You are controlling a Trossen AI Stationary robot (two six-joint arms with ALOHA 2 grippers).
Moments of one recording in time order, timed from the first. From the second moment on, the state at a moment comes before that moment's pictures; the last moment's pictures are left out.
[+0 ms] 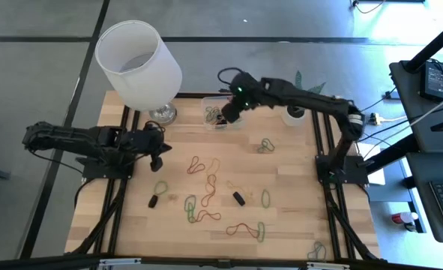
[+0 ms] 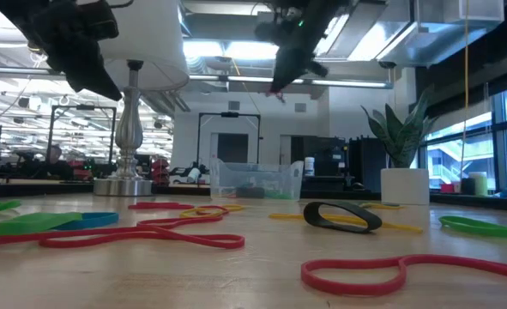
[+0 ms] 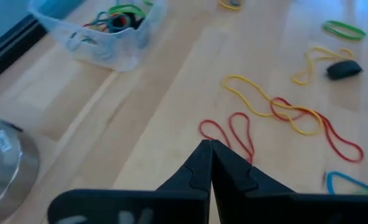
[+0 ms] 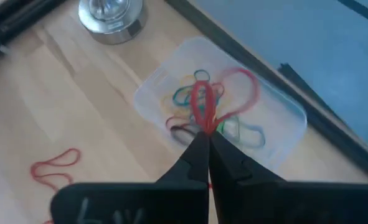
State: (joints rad) left arm -0.03 0.66 0.56 -0.63 -0.27 -0.37; right arm -0.35 1.82 1.76 -0.84 0.16 0.34
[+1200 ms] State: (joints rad) left arm 0.02 0.66 0.56 -0.59 -0.26 -0.51; right arm -0.48 2.43 2.17 -0.87 -0.09 -0.02
